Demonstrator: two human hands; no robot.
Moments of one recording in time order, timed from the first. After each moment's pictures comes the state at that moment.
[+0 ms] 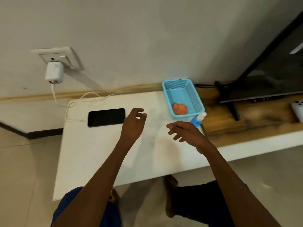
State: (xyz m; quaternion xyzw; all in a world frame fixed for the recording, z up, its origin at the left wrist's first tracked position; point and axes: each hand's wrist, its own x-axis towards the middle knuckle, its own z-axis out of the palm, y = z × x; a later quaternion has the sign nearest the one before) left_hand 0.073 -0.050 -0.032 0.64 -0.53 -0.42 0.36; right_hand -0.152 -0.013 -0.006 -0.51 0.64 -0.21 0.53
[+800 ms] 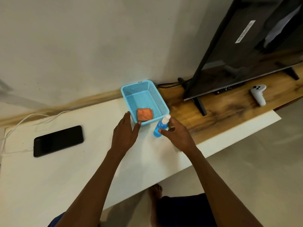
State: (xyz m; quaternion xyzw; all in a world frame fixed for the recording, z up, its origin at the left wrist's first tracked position) left_hand -0.048 -0.084 -0.065 0.60 -0.71 -0.31 0.18; right_hand -0.255 -0.020 -0.057 -0.50 0.74 -0.29 0.34
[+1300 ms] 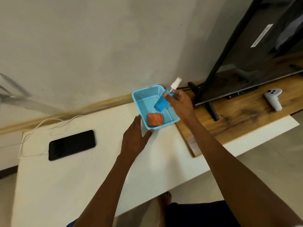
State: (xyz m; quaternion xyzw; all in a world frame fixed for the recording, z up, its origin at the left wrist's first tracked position) left_hand -0.039 -0.086 -0.060 0.58 -0.74 -0.29 0.19; right_hand -0.243 -0.131 -0.011 -0.42 0.70 -0.46 0.34
